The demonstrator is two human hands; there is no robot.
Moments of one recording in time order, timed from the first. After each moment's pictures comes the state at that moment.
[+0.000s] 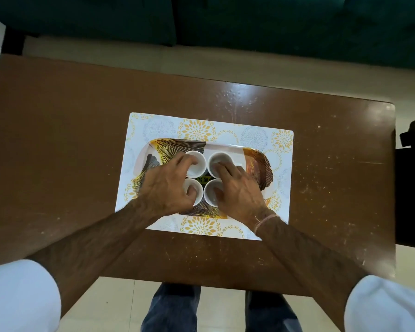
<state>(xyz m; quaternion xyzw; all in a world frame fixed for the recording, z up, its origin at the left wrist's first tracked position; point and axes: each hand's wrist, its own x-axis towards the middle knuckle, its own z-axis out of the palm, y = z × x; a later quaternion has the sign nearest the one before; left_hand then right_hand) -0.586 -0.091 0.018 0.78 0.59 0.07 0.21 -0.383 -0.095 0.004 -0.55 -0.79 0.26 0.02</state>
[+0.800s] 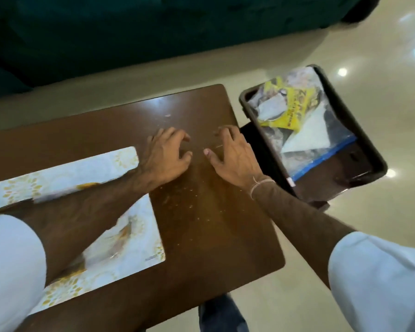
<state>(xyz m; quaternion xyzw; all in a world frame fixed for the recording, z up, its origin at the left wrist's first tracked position) -0.213 0.010 0.007 0.84 0.47 0.05 0.27 -0.032 -0.066 0.021 -0.76 -0.62 0.18 0.09</state>
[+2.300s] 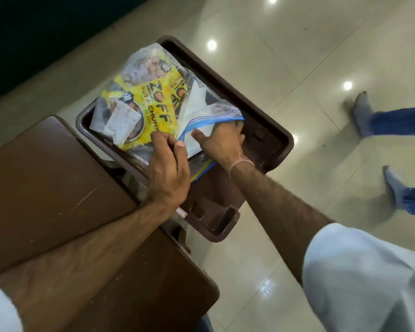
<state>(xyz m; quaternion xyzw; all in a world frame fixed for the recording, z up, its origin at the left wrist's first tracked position) 0.104 -0.078 -0.011 0.74 0.43 0.24 0.46 0.244 -0.108 -0.038 -0.93 -0.24 0.26 0.13</state>
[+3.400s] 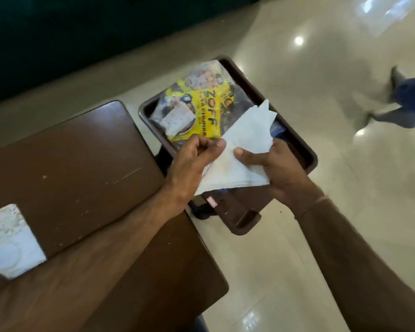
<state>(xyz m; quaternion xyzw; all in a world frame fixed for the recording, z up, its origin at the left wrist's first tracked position) 0.044 -0.057 0.042 0.49 0.41 0.17 0.75 0.200 -0.150 0.082 -0.69 -0.10 0.51 0.50</state>
